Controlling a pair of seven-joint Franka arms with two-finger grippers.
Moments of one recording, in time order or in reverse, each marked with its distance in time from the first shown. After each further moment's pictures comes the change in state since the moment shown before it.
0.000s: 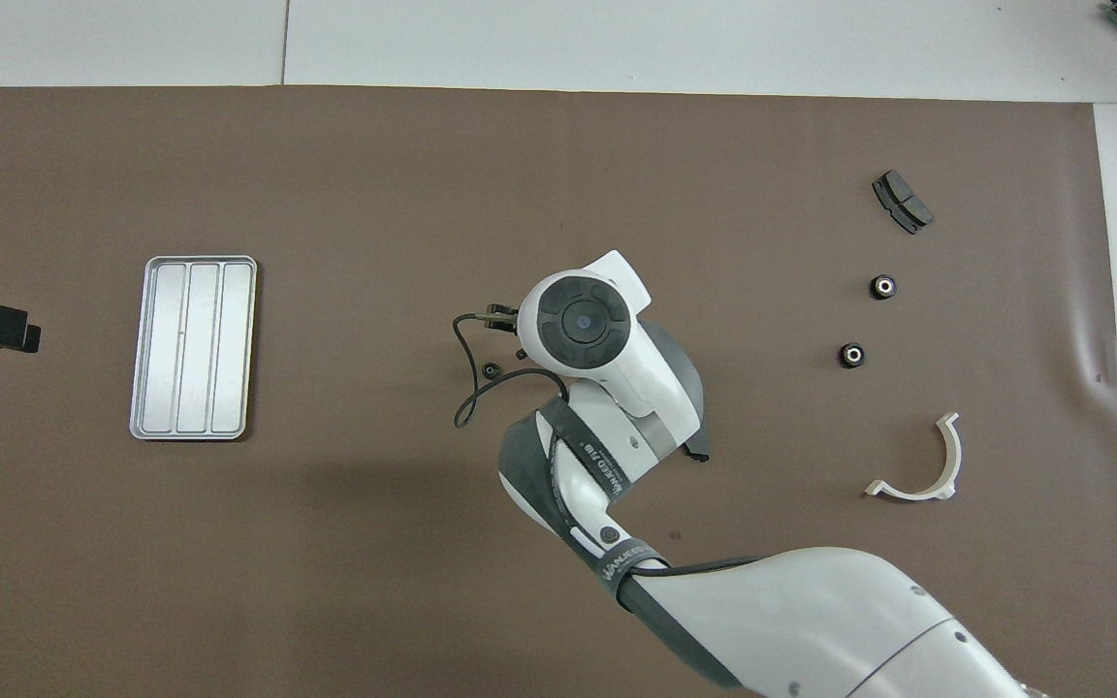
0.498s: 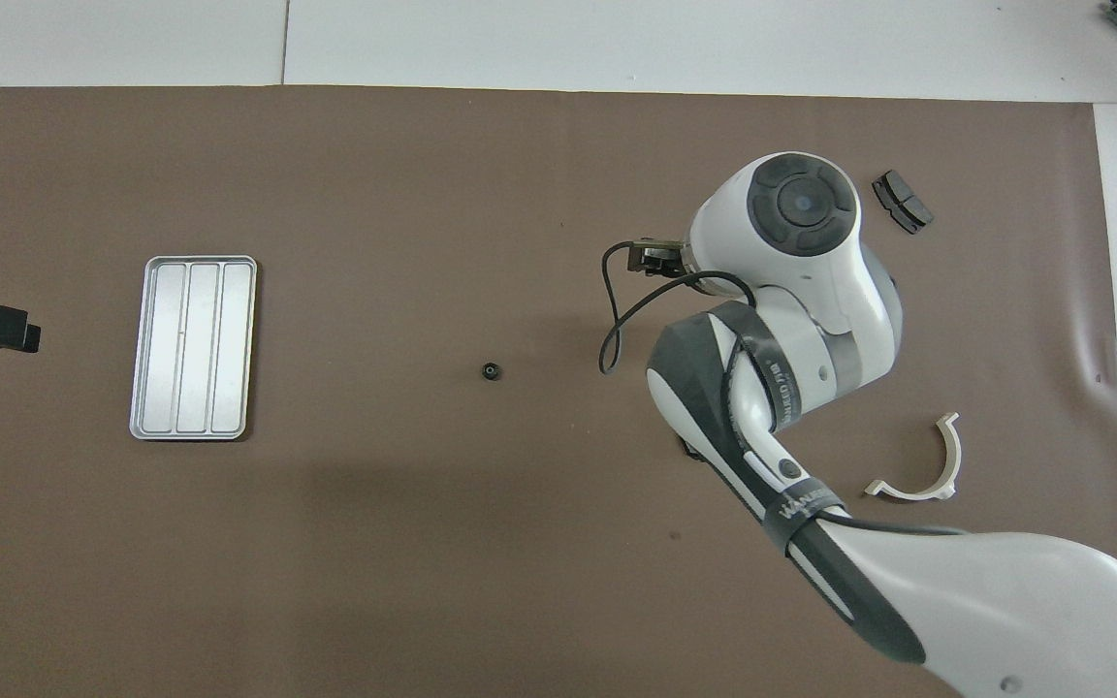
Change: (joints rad) left arm 0.000 0.000 0.000 0.000 0.000 0.000 0.000; right arm -0.272 -0.143 -0.002 -0.036 -0.002 -0.190 -0.397
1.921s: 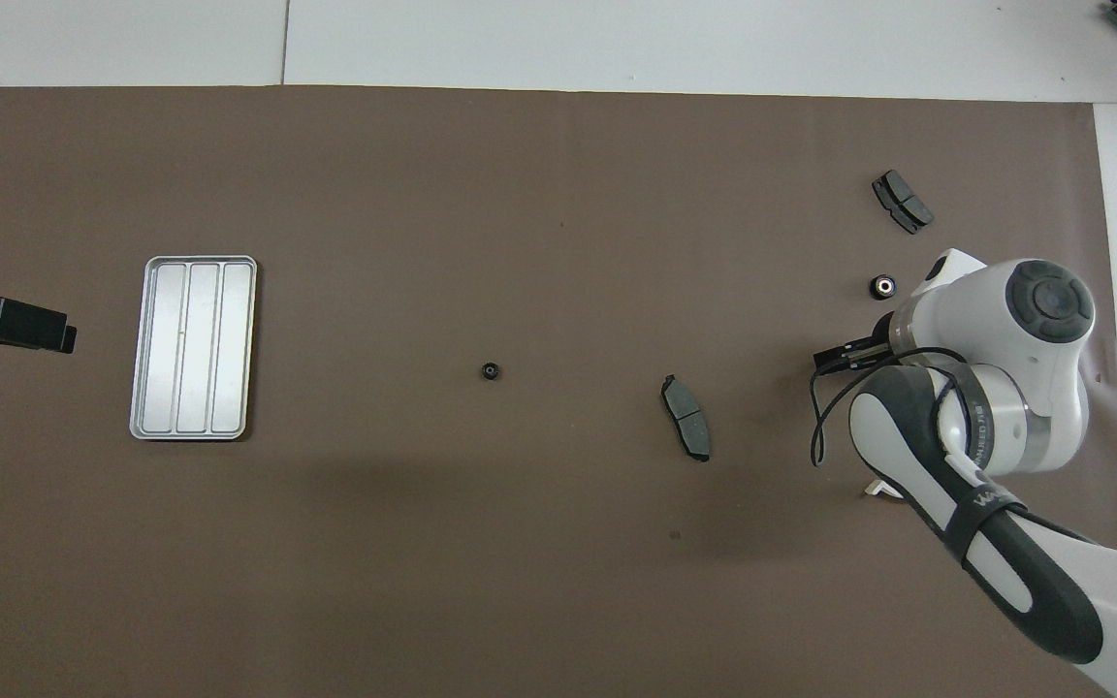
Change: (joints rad) left arm -0.041 0.000 -0.010 0.000 0.000 0.000 0.001; right arm -0.300 -0.146 0.007 -0.486 0.048 0.271 -0.603
